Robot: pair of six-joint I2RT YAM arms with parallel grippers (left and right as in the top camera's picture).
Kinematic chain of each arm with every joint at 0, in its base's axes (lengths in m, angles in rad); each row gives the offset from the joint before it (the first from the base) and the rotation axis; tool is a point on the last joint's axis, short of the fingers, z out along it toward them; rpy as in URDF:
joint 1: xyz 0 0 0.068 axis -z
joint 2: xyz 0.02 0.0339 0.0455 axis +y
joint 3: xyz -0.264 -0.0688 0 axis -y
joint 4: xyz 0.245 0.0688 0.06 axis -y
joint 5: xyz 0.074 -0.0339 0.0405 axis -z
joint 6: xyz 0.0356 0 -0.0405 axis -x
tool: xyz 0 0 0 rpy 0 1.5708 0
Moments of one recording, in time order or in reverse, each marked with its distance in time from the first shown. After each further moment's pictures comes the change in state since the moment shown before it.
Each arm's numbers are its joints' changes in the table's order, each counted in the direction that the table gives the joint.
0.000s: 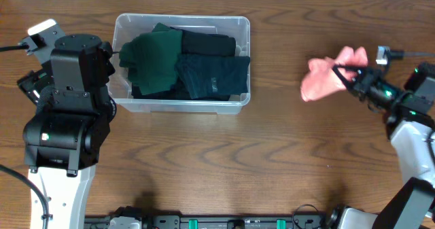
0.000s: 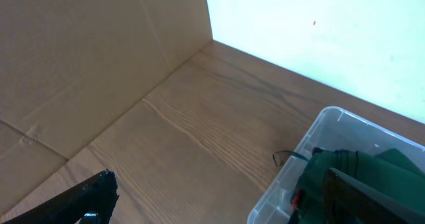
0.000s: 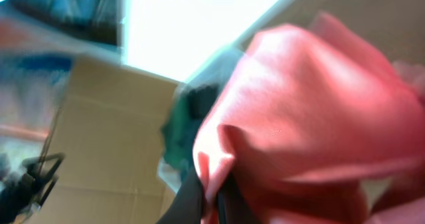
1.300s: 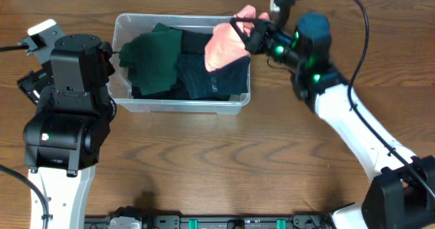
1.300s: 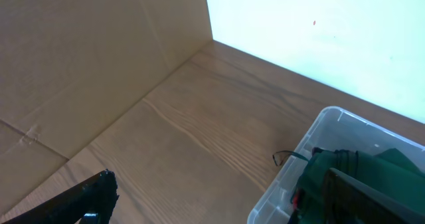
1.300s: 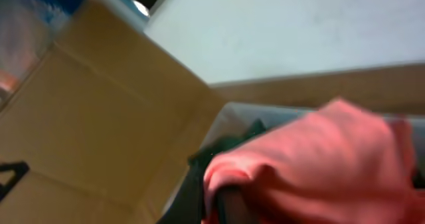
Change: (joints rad) left arm 0.000 0.000 0.000 0.000 -0.001 0.000; right arm -0.726 0.180 0.447 -0.030 0.653 0.026
